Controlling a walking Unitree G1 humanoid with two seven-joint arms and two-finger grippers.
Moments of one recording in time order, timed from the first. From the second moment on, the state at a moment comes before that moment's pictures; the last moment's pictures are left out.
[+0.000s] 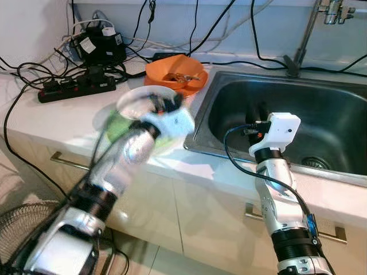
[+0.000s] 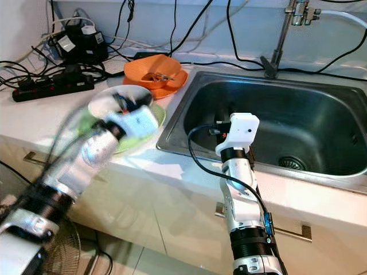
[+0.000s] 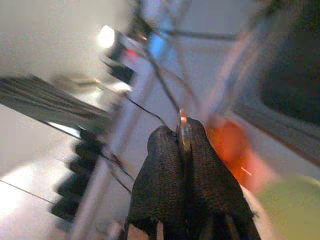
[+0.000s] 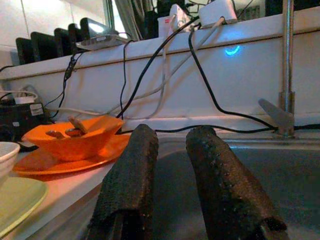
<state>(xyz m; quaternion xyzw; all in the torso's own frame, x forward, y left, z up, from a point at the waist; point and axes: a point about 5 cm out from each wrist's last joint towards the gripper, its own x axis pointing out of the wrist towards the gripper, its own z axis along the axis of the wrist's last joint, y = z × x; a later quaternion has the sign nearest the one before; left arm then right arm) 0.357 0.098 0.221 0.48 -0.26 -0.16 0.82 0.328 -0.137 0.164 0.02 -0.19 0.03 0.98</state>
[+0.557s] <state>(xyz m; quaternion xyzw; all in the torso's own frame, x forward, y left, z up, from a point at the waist) 0.323 0.045 0.267 0.26 -0.39 -0.25 0.85 0.329 -0.139 0.167 0.02 -0.19 0.04 0.98</state>
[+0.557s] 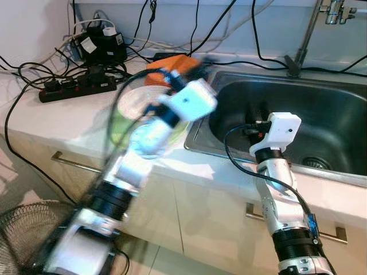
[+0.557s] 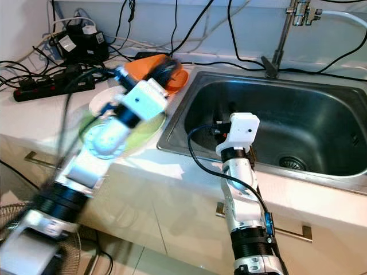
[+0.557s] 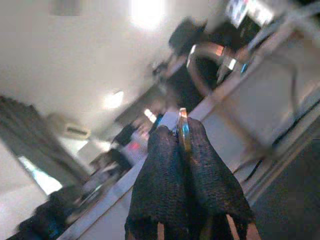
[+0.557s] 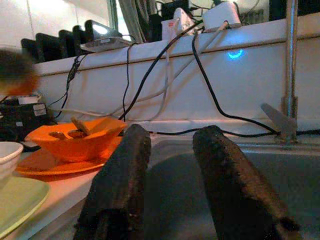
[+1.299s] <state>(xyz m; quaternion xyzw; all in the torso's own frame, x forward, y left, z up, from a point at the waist) 0.309 0.018 0.258 0.20 -0.36 -0.35 0.84 0.324 -0.121 0.182 0.01 -0.21 0.20 0.96</state>
